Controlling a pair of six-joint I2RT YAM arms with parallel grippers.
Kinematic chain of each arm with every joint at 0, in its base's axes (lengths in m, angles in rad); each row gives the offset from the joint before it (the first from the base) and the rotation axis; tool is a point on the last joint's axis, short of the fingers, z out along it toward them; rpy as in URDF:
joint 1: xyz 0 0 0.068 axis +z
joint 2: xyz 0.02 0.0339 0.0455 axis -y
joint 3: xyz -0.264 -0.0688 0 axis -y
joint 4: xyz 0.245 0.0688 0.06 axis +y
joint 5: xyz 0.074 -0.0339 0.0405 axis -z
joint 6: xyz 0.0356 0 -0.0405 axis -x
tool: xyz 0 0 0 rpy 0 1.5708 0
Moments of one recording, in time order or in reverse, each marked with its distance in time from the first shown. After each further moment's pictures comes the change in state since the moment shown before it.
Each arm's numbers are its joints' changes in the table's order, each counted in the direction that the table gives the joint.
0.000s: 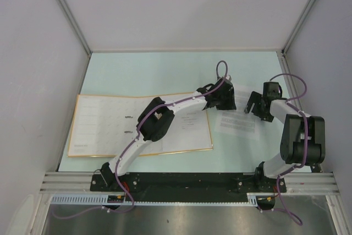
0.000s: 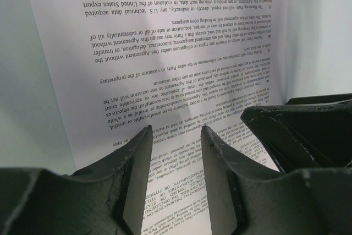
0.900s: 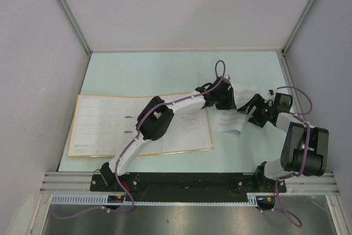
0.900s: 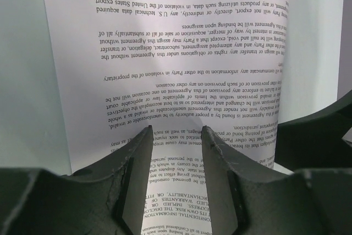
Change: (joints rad) left arm 0.018 -0.003 -0.013 -0.029 0.064 0.023; right arm -0.160 0.104 -0.198 -0.241 -0.599 -0.148
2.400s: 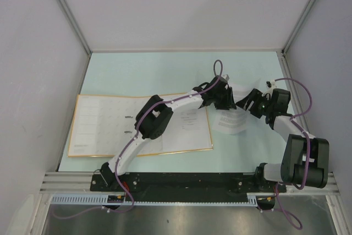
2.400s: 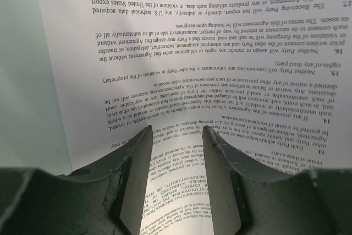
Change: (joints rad) left arm 0.028 0.008 -0.046 -0.063 0.078 -0.001; right arm 0.084 0.121 -0.028 -0.163 0.018 0.009
